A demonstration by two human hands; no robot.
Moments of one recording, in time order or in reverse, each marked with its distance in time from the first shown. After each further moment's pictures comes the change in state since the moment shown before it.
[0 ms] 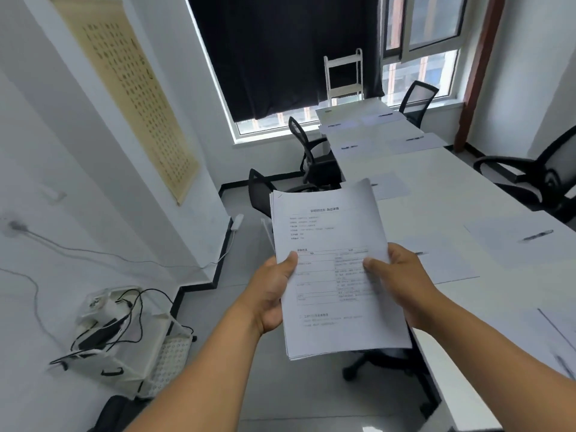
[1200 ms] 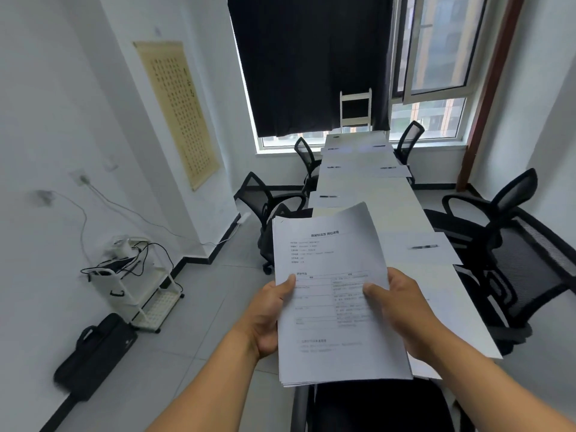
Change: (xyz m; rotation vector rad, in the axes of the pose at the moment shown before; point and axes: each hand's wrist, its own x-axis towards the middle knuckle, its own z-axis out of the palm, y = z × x) left_hand -0.235 -0.201 0.378 -0.169 0.046 0.062; right_hand -0.234 0.010 -0.412 -0.060 -0.232 -0.019
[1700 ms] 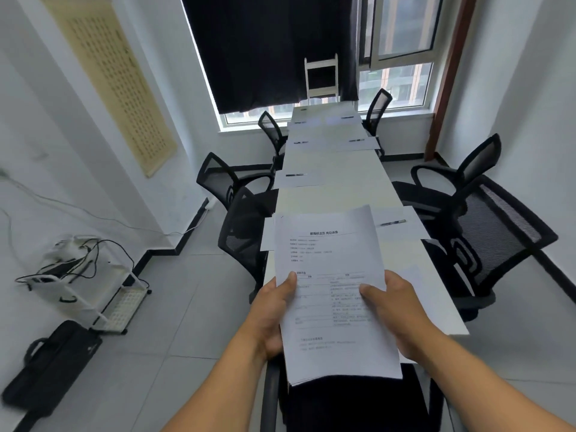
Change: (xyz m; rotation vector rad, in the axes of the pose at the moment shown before) left_hand 0.104 -0.054 0.055 -0.037 0.025 -0.033; right_hand 0.066 0.061 -0.065 0.038 0.127 0.135
